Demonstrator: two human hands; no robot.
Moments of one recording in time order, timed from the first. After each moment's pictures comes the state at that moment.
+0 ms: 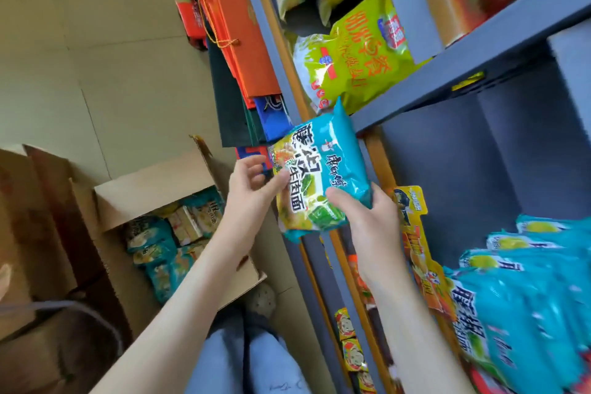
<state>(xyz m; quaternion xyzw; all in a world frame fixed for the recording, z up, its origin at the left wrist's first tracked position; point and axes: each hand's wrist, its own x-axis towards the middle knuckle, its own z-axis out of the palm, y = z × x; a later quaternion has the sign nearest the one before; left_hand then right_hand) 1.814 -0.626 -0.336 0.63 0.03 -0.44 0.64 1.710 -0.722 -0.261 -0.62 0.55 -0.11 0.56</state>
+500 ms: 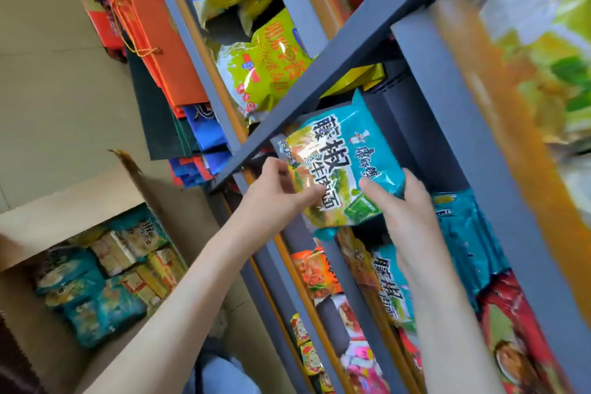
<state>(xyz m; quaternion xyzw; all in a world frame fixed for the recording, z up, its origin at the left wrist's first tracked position) 1.753 -0.690 -0.259 0.65 -0.19 -0.52 0.52 1.628 -0.786 -0.193 -0.69 0.58 -0.17 0.39</state>
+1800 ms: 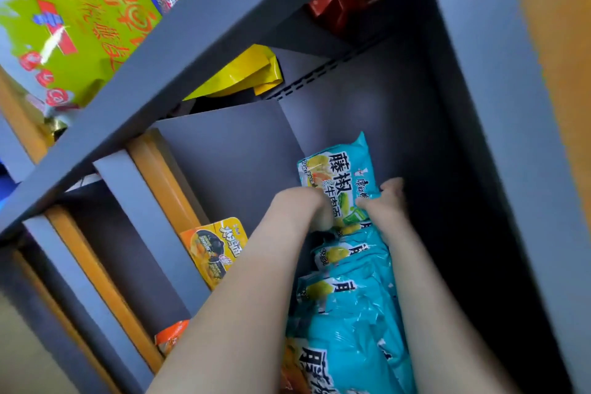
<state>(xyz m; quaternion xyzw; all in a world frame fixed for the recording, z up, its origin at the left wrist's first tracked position) 1.668 -0.938 -0.292 0.52 -0.66 -0.52 0.17 1.574 -0.965 -0.218 -0.66 0.75 -0.08 0.02</state>
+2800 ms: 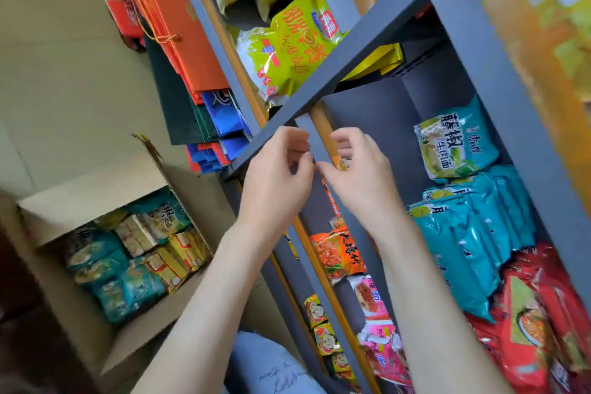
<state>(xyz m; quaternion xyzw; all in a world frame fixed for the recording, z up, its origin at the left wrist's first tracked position) 1.751 -0.653 -0.265 0.71 -0.25 -0.27 0.61 1.684 -0.735 -0.213 -0.86 0.46 -0.01 0.22</state>
